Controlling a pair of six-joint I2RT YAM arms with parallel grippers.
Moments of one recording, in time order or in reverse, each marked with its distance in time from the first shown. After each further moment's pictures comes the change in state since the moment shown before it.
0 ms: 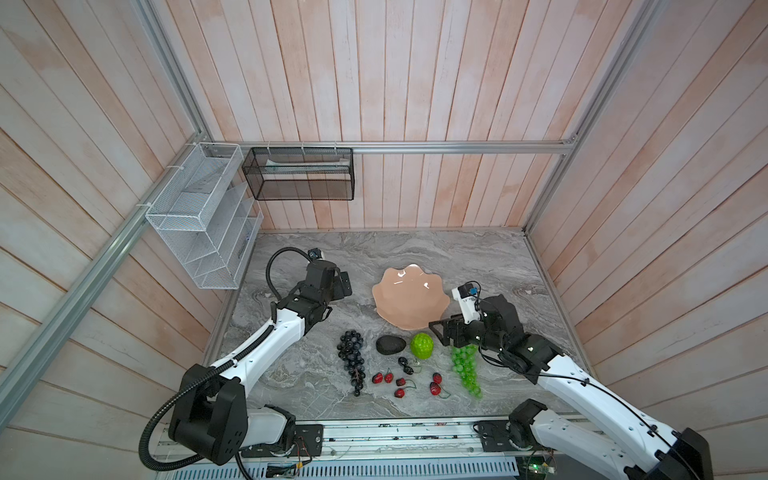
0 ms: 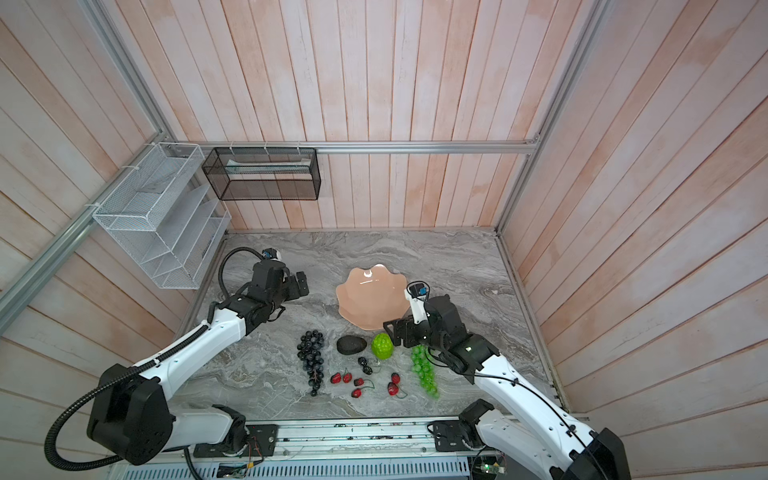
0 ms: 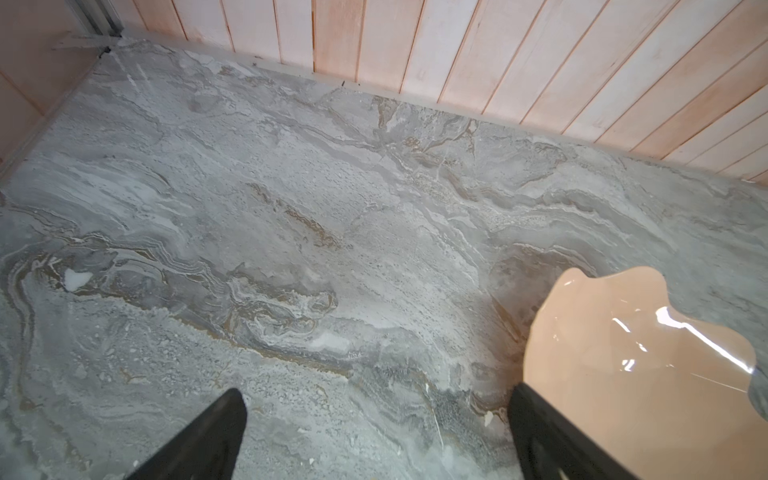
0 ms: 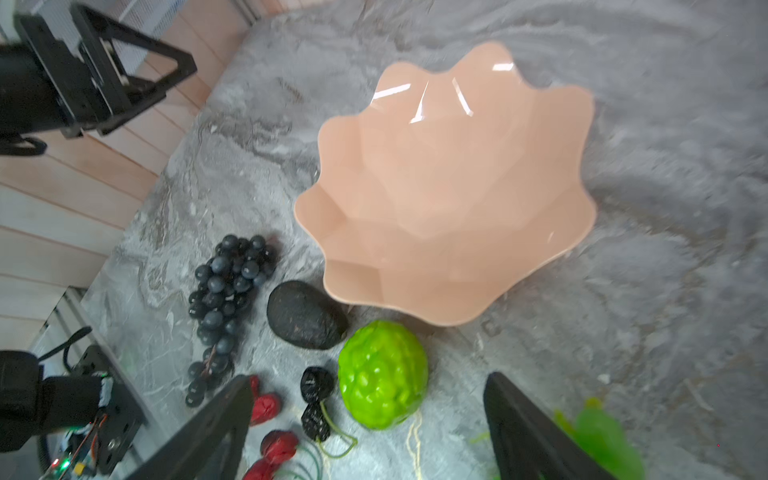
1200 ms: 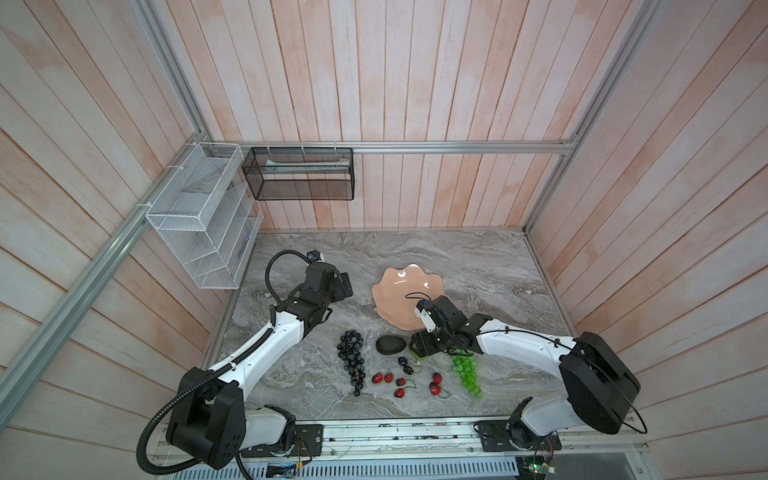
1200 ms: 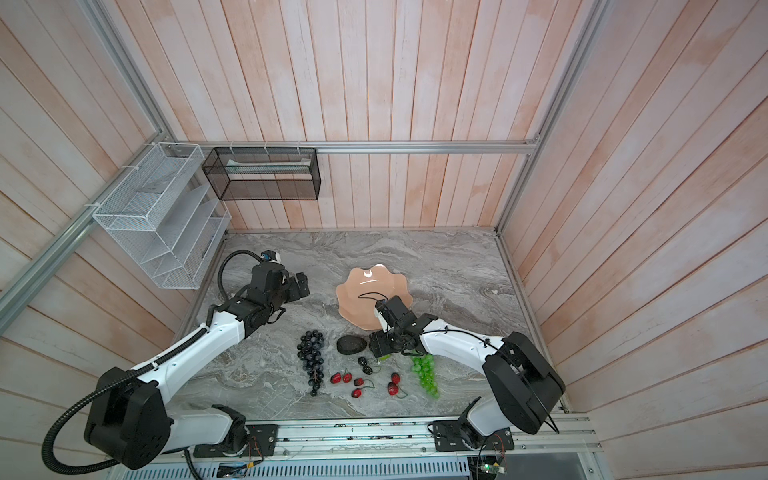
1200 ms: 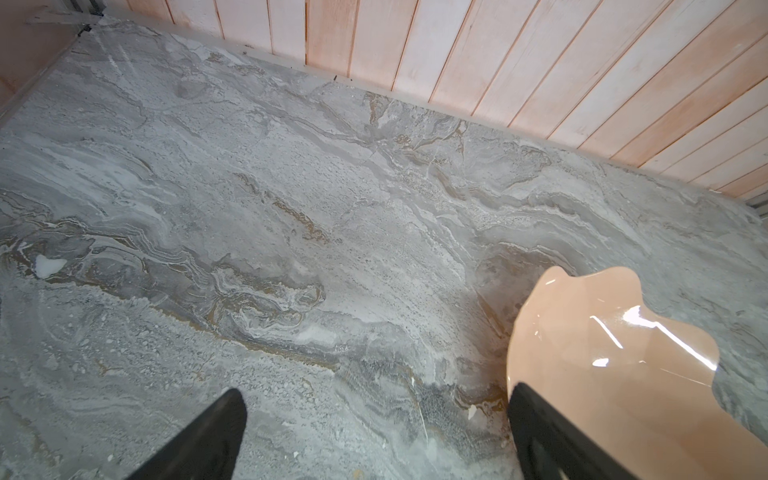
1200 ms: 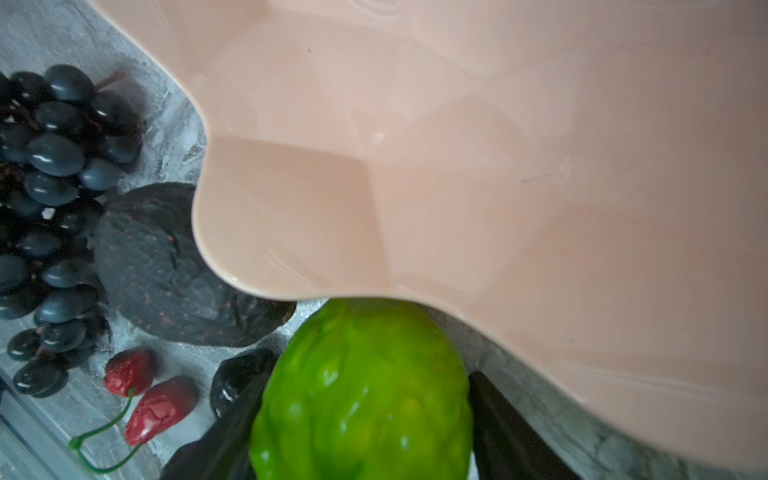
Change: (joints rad) left arm 0.000 -0.025 -0.032 0.027 0.021 -0.037; right arm 0.126 0.537 0.141 -0.025 0.039 -0.021
